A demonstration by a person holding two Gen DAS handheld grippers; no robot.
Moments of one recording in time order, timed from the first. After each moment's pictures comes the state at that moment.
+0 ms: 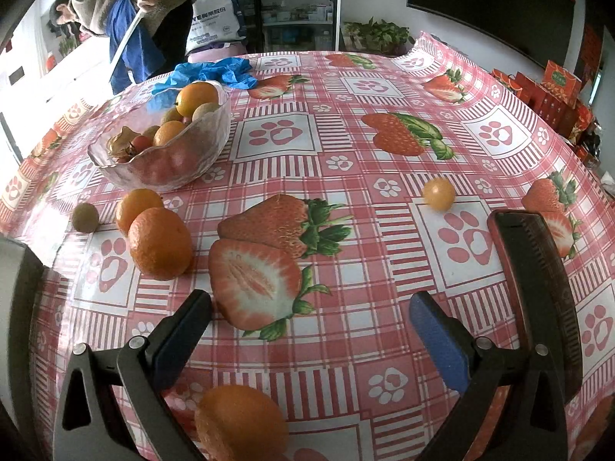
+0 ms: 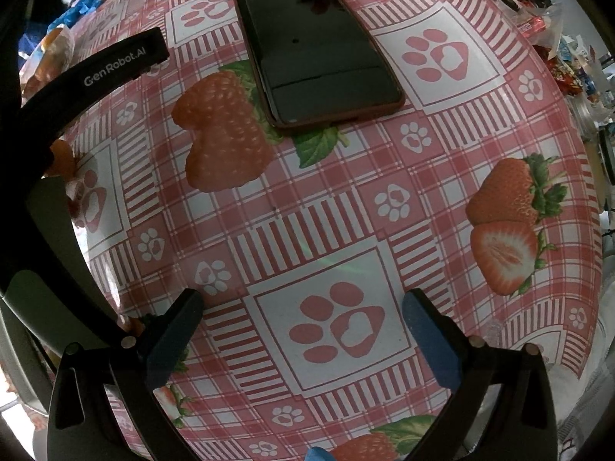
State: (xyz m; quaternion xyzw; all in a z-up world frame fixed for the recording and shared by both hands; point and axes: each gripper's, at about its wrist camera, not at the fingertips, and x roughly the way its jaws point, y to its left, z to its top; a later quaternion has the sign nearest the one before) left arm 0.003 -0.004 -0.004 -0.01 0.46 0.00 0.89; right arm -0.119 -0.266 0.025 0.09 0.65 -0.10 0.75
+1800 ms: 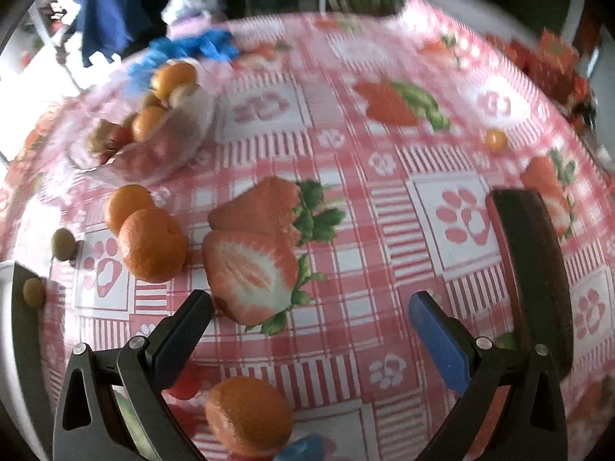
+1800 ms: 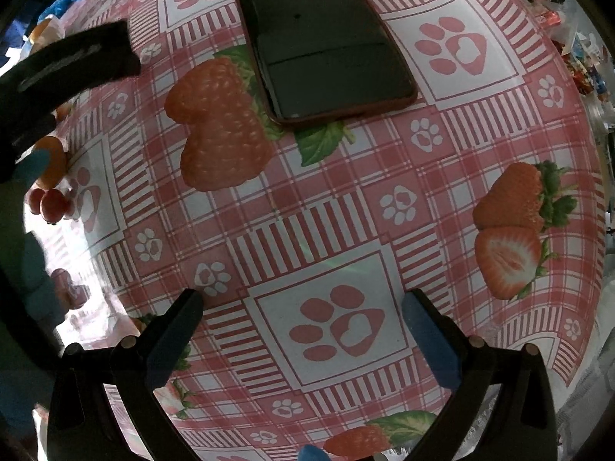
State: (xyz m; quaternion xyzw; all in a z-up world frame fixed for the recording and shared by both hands) left arm 0.019 0.001 0.002 0.02 0.55 -0.03 0.83; right arm -0.099 -0.274 0.021 0.09 0.69 -0.09 0.71
